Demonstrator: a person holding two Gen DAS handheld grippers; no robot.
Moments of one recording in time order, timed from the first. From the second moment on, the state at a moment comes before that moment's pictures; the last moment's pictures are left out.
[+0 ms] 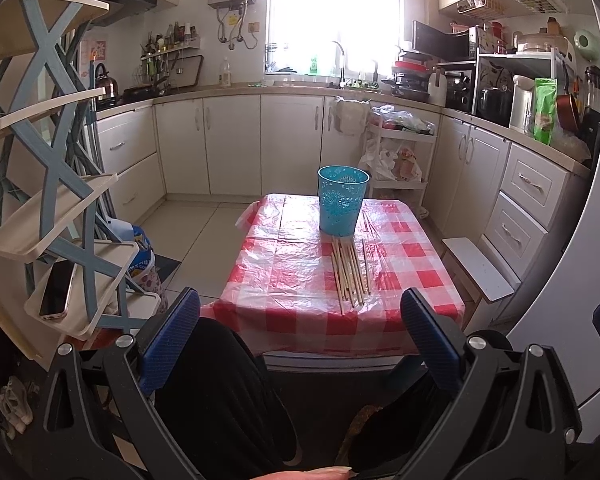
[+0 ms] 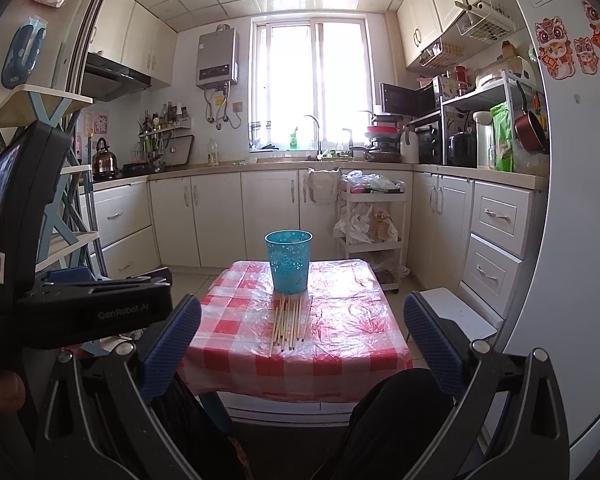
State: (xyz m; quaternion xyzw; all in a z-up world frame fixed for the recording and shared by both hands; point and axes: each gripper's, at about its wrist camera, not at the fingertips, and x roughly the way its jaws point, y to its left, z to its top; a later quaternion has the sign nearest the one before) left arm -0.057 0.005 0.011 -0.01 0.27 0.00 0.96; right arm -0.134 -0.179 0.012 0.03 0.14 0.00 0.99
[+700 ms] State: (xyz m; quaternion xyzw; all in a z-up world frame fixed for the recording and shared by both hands) left arm -0.026 0.012 -0.002 -0.02 0.28 -0.01 0.96; right arm -0.113 -0.177 0.008 0.01 0.14 0.00 0.99
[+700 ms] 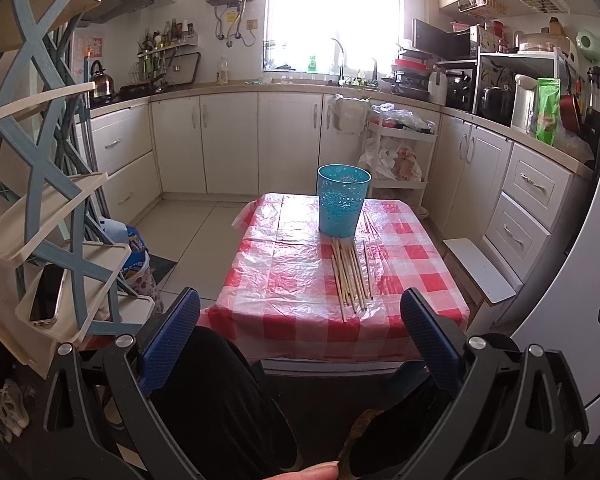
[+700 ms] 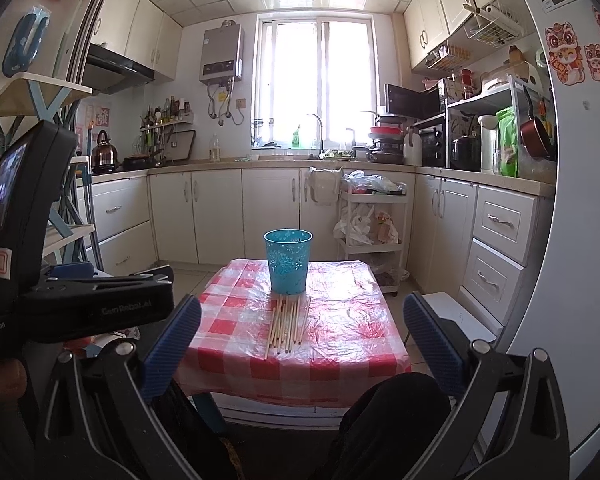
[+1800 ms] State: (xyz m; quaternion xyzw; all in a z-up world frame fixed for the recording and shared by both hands) left arm 0.294 -0.035 -0.169 -0.02 0.41 -0.11 0.90; right arm 0.335 -0.214 -0.191 0.03 0.46 0.09 0.88
